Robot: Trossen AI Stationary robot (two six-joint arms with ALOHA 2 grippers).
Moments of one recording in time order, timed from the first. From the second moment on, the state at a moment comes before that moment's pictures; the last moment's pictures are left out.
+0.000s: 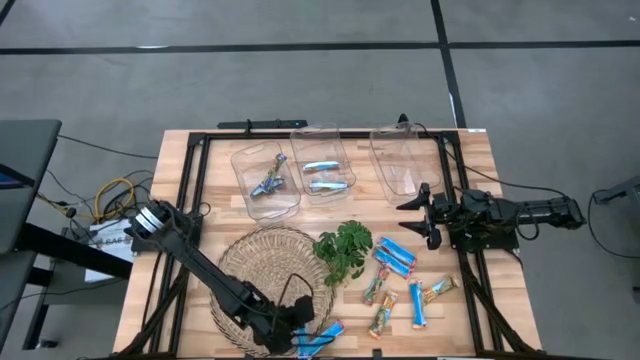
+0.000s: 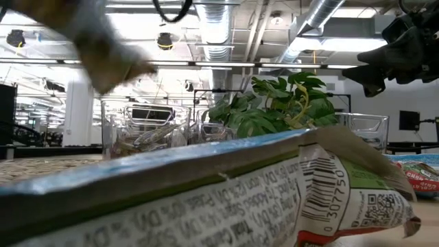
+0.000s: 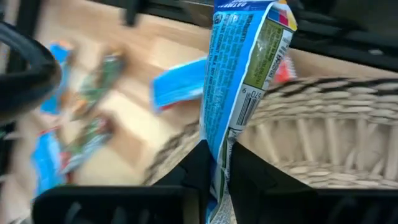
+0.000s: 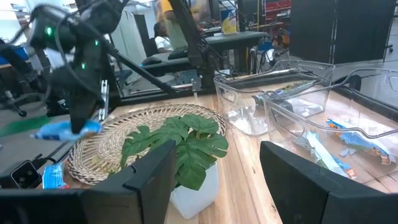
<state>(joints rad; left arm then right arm) -0.70 1.89 1.29 -0.30 -0.26 0.63 0.04 0.08 0.01 0.01 0.00 0.11</state>
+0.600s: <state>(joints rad) -0.53 1.47 1.29 -0.72 -0.43 0.40 0.04 0.08 0.01 0.01 0.00 0.11</state>
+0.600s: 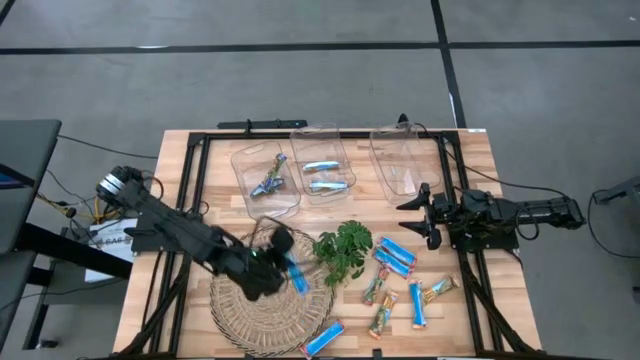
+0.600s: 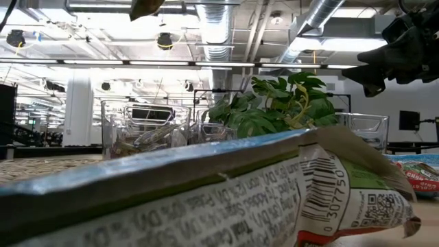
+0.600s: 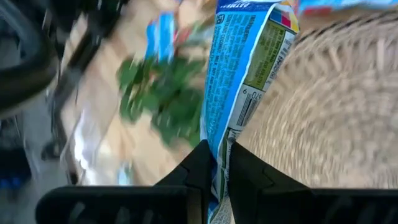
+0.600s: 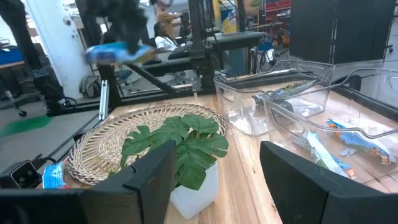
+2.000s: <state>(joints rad) 0.36 1.26 1.03 -0.87 -0.28 0.21 0.04 0.08 0.01 0.01 0.00 0.11</state>
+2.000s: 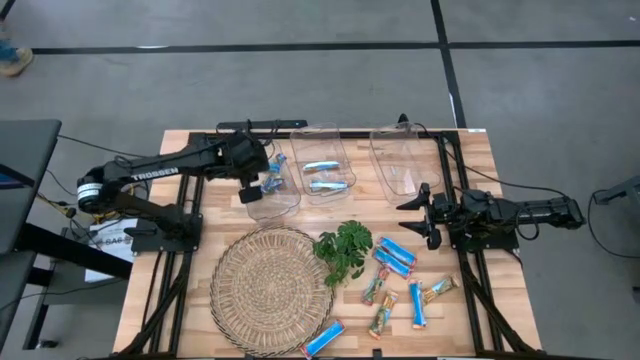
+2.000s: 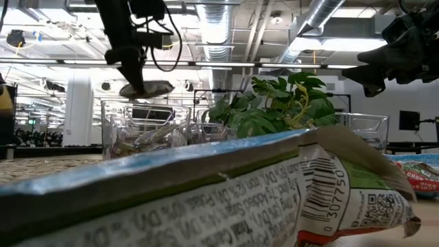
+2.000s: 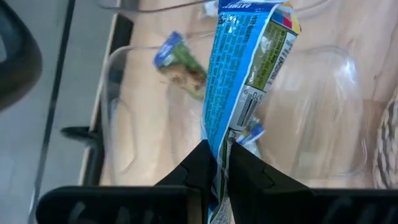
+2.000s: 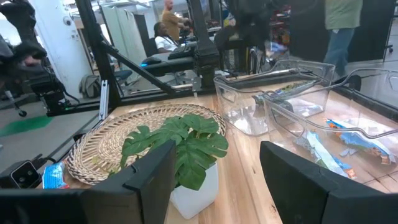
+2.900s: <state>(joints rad) 0.35 1.26 0.83 -0.61 -0.21 0.13 0.04 0.08 0.01 0.01 0.00 0.11</state>
